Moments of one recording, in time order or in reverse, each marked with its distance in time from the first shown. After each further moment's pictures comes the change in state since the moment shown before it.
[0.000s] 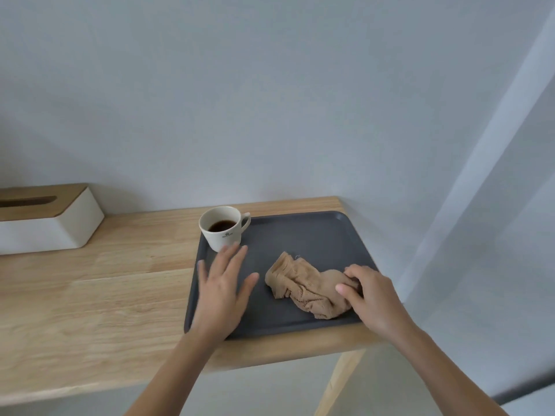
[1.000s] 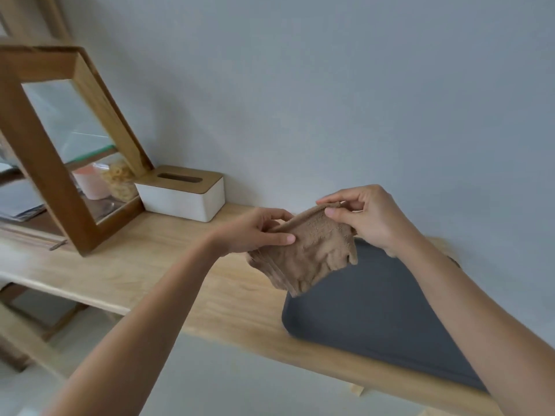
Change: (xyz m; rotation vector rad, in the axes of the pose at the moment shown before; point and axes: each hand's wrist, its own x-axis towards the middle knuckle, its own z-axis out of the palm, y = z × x) left_hand 0.040 -0.055 -0.181 -0.593 -0.429 -0.106; right_hand 0.095 -0.225 -0.013 0.496 -0.302 -0.355
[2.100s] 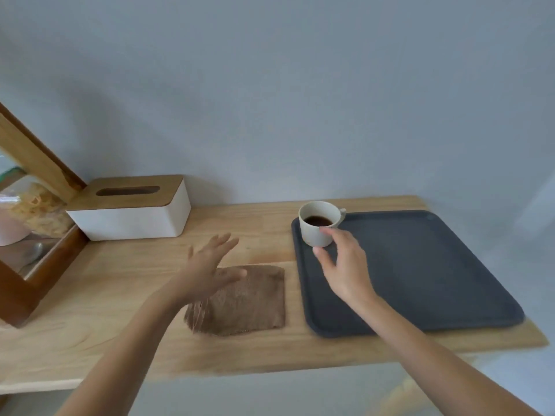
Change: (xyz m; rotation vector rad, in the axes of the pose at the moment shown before) left_hand -0.020 -0.129 -0.050 0.651 0.000 -0.133; right_hand -0.015 0.092 0.132 -0.286 0.501 0.179
